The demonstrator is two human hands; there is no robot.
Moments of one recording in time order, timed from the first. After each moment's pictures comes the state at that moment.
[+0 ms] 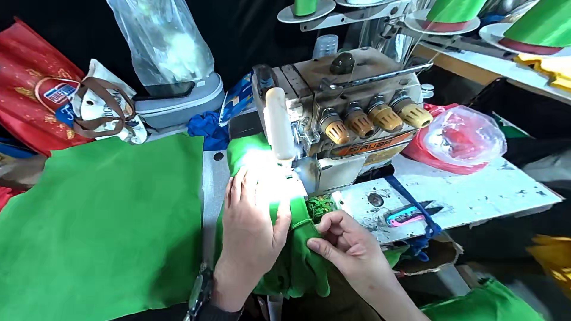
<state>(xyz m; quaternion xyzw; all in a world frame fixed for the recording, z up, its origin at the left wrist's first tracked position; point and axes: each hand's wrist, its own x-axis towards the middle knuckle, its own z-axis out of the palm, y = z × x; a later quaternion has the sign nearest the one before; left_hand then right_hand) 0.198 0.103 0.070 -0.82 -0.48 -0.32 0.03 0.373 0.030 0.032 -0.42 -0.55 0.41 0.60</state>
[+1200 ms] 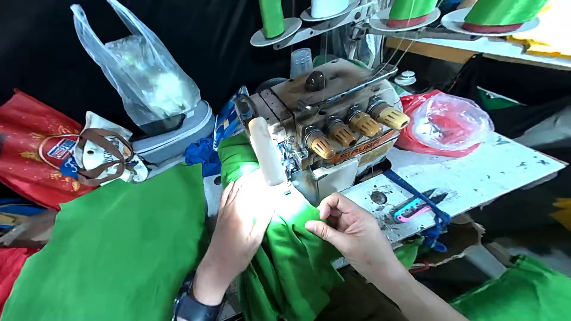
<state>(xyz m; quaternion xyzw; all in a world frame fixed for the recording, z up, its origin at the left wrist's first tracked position) 0.161 0.149 0.086 -0.88 -0.36 -0.29 -0.09 0.364 0.059 0.049 -0.47 -0.50 0.37 0.63</state>
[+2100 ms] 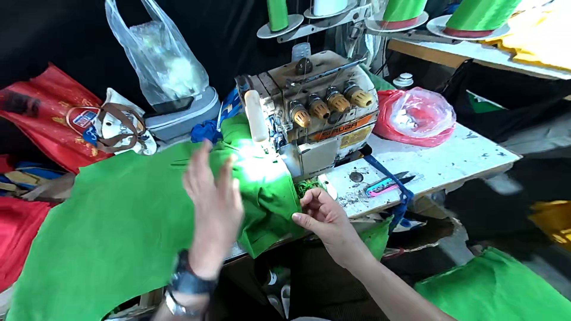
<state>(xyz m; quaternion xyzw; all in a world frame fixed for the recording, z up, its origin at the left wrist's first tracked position) 0.151 0.095 0.100 -0.83 -0.45 -0.32 0.08 0.361 0.022 0.029 -0.42 -0.44 0.50 0.62</state>
